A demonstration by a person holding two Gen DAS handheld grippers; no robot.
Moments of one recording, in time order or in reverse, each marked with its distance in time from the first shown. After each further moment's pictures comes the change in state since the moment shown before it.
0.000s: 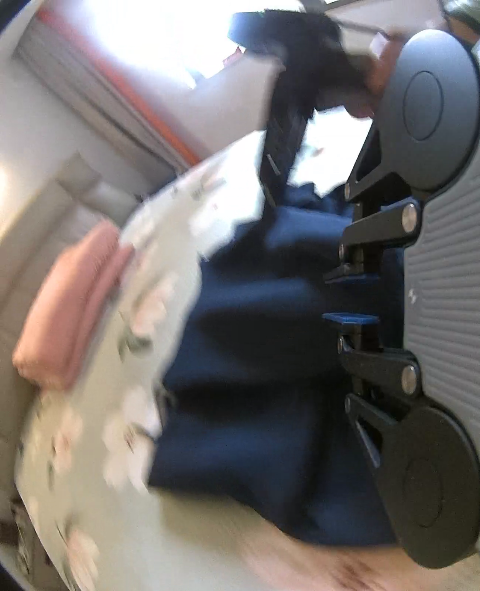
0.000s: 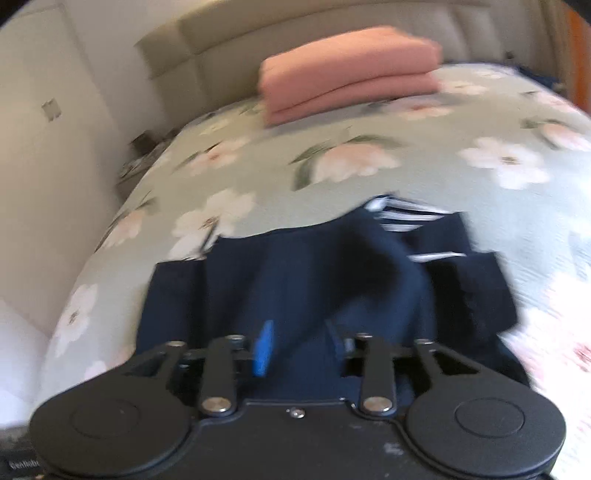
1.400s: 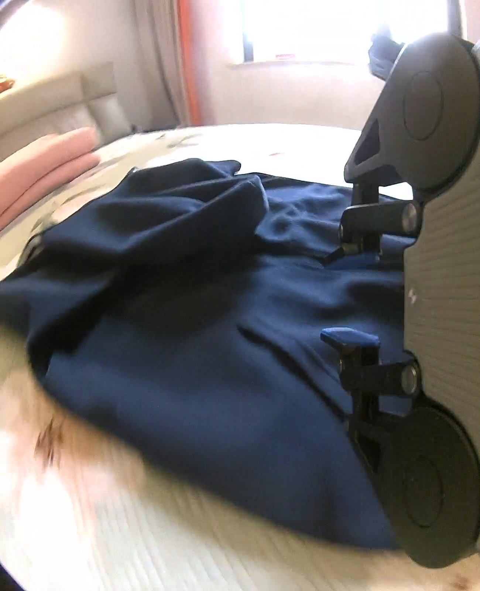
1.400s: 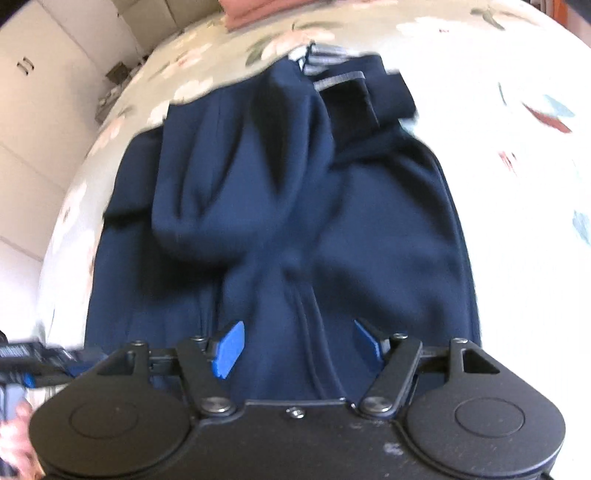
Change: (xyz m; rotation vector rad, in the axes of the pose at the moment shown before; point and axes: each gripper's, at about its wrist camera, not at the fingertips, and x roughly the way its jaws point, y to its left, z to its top) left arm -0.078 0.066 -0.139 -0.511 0.240 0.029; right arm -0.111 -0.082 -0.133 0.091 0.283 -0.059
